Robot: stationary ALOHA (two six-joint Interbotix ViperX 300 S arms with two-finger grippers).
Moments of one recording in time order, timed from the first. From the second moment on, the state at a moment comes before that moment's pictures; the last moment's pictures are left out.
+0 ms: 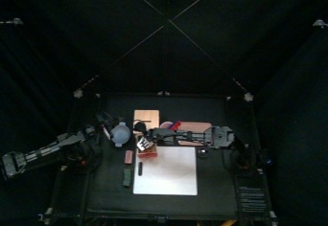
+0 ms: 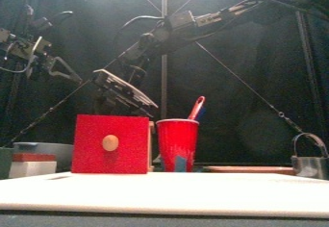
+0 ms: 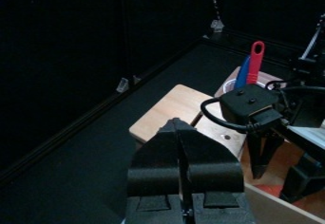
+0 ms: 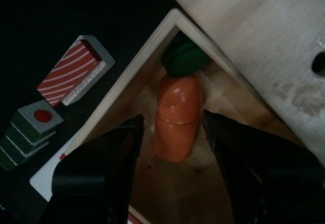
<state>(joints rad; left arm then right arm) 0.59 -0.92 1.28 -0.01 -0.20 0.00 -0.18 0.60 -0.34 0.08 0.90 0.58</state>
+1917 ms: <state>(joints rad) 0.59 -0.92 1.28 -0.01 -0.20 0.00 -0.16 0.53 -0.37 -0.05 0.98 0.57</state>
